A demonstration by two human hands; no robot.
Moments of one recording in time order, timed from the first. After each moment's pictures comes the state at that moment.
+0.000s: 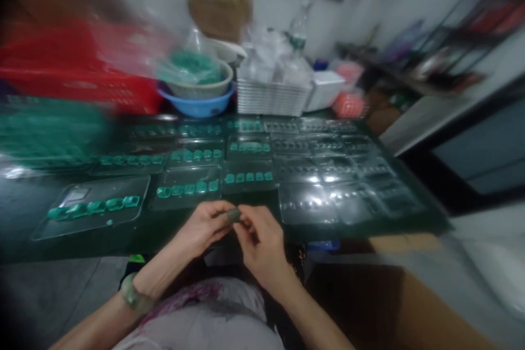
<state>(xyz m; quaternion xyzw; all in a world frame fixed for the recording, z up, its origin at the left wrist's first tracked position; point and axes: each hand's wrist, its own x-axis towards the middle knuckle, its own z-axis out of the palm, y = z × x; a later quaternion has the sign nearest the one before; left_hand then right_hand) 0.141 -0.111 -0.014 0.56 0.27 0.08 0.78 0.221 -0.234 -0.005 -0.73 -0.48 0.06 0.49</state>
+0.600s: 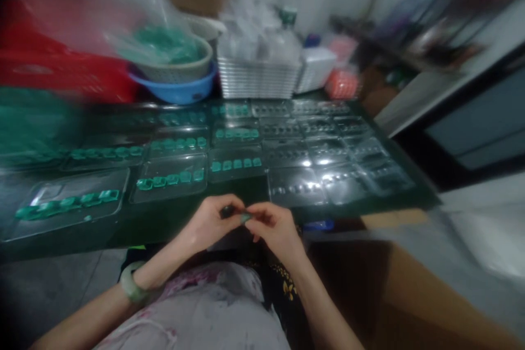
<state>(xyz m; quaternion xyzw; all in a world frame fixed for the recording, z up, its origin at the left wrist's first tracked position) 0.163 -0.137 0.001 0.76 0.18 0.08 0.62 0.251 -0.275 -0.023 -0.63 -0.25 0.37 0.63</state>
